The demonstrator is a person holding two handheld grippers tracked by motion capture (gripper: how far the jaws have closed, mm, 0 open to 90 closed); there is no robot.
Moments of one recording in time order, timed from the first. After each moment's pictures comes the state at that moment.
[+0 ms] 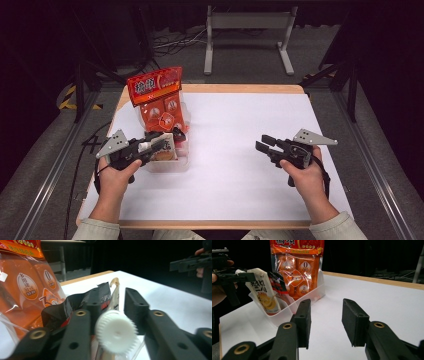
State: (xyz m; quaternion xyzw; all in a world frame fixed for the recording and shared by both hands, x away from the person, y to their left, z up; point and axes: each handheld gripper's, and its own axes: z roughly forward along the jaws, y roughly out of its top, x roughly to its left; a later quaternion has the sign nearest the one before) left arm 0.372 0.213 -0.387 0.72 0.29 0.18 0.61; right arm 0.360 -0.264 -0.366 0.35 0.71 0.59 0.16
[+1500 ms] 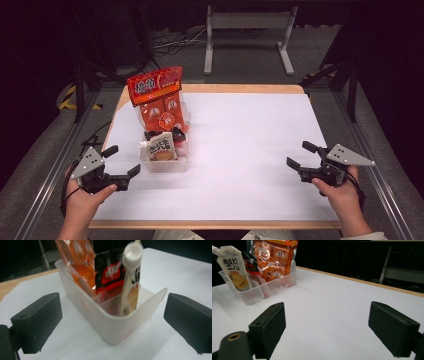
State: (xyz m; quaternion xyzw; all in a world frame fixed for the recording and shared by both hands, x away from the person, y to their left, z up) left arm 0.320 0.268 -0.396 0.74 0.36 0.23 0.52; right arm 0.326 -0.346 -0.389 0.35 0.71 0.55 0.26
